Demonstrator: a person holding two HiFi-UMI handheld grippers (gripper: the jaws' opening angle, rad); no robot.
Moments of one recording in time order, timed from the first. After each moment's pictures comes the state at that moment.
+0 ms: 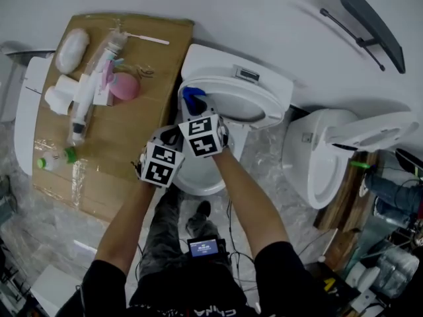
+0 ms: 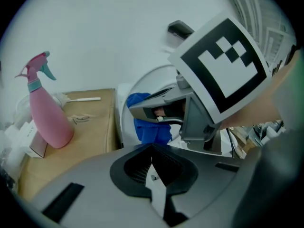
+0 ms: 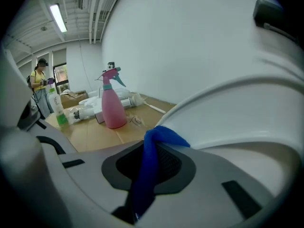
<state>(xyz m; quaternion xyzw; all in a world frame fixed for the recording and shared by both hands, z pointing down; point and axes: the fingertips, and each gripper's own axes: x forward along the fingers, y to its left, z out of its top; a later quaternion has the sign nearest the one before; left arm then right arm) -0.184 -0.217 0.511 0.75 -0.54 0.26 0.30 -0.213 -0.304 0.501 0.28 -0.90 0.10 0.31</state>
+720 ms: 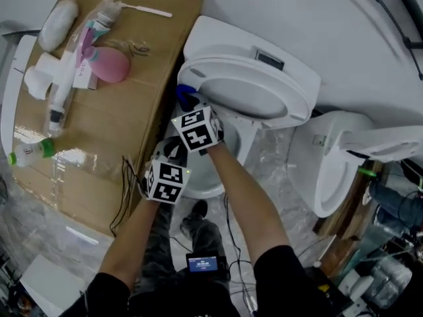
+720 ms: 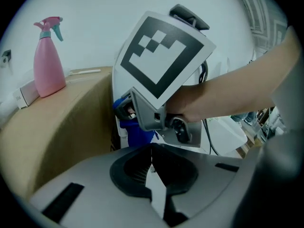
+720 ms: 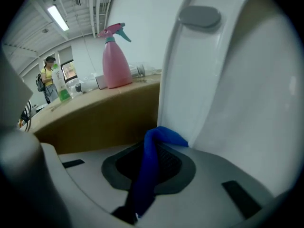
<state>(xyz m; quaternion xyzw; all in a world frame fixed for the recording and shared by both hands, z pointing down) -0.152 -0.178 0.628 0.72 -0.56 0.26 0.30 -0.228 -0.279 0.648 0.21 -0.90 0.13 0.36</state>
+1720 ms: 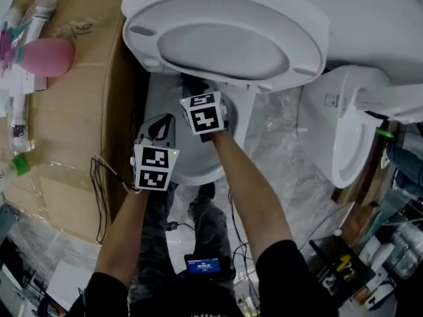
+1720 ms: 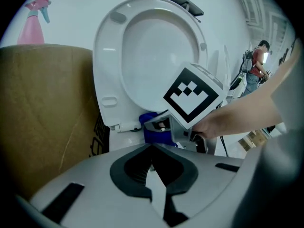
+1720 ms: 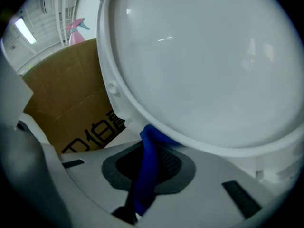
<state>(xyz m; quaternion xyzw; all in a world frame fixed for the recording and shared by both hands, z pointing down) -0.126 -0.189 0.708 0.73 -0.55 0.29 0.30 -0.114 -0.292 0.774 0.32 -0.84 0.24 0.35</state>
